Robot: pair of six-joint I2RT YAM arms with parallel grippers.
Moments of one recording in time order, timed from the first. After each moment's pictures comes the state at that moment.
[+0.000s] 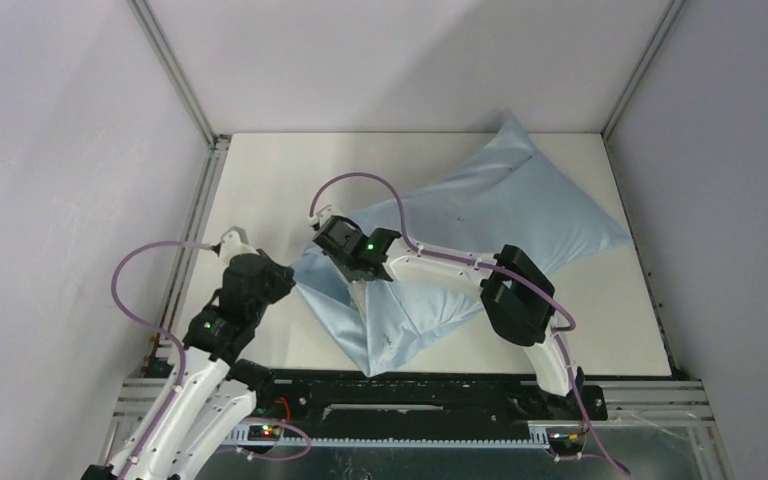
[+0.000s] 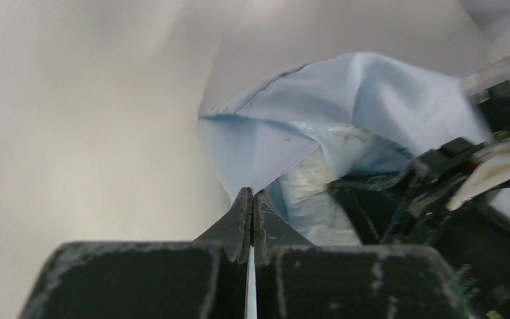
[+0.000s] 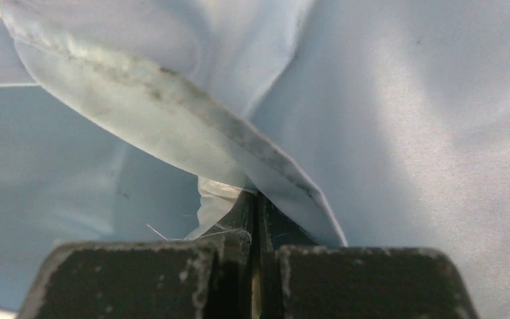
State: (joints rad) left arm -0.34 0.55 0.53 -0.55 -0.28 -0.81; right arm 1.08 2.10 1.71 -0.57 0.33 0.25
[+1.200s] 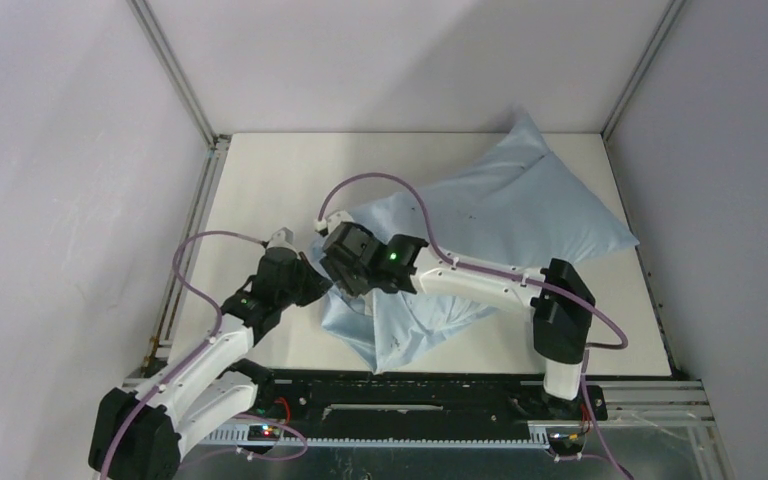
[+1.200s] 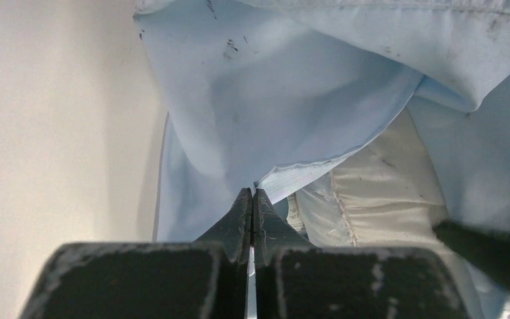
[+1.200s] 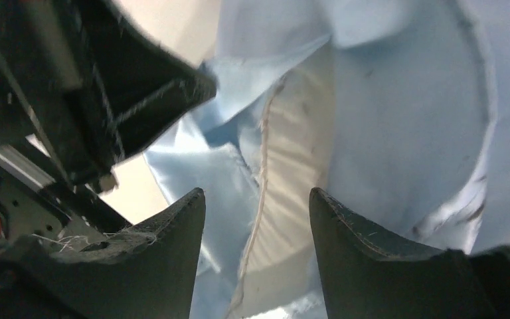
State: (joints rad) left arm -0.41 0.88 0.44 -0.25 0.00 -0.82; right arm 1.13 1.87 1.61 -0.65 0.23 0.38
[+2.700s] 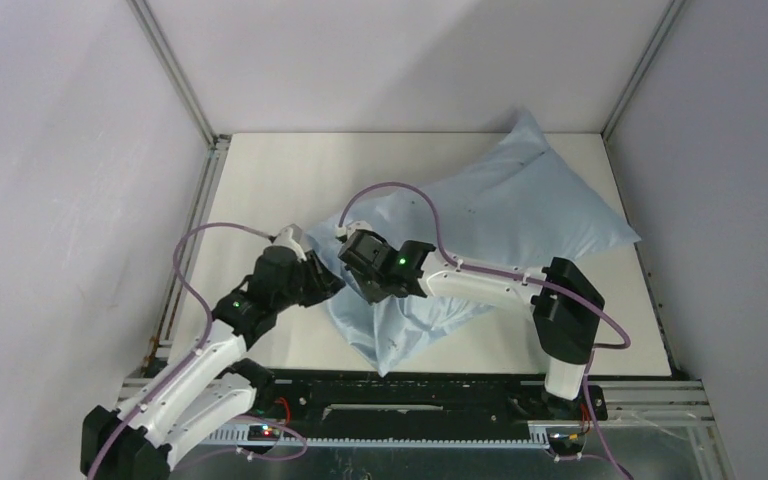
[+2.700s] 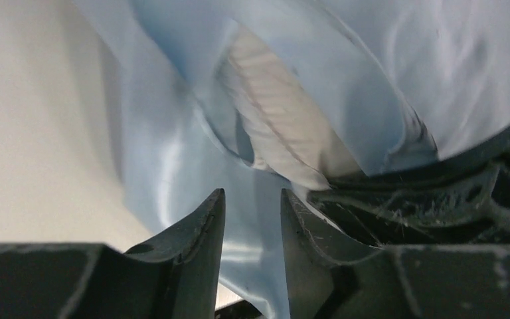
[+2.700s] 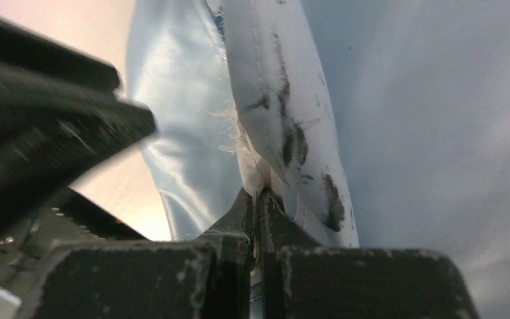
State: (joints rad) left arm -0.44 0.80 0.52 -0.35 0.09 -0.78; right arm 1.12 1.82 1.45 -0.65 0.22 0.44
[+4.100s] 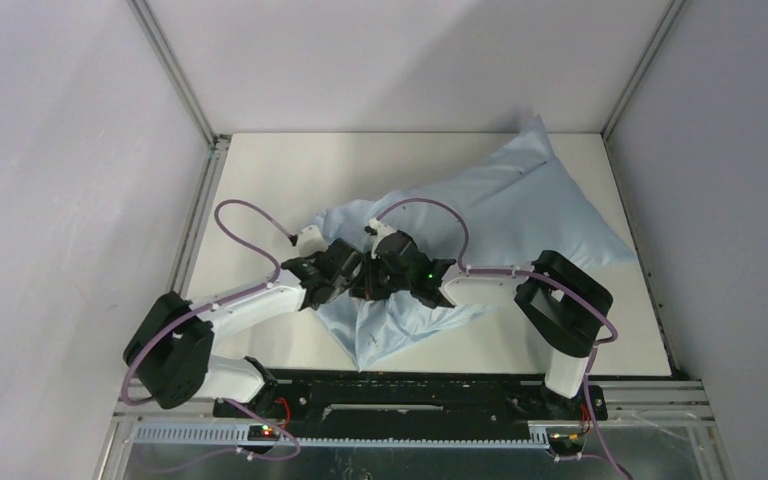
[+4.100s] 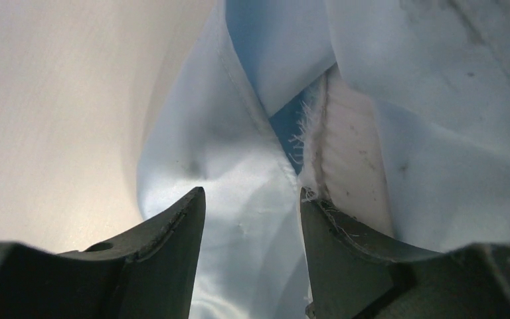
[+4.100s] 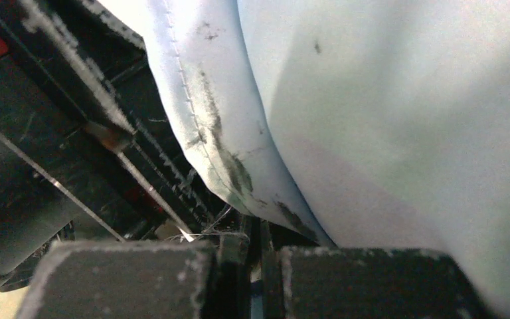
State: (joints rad) left arm -0.72 1.33 0.74 -0.53 -0.57 -1.09; right arm 0.97 1.81 1.01 0.20 -0.18 0.75
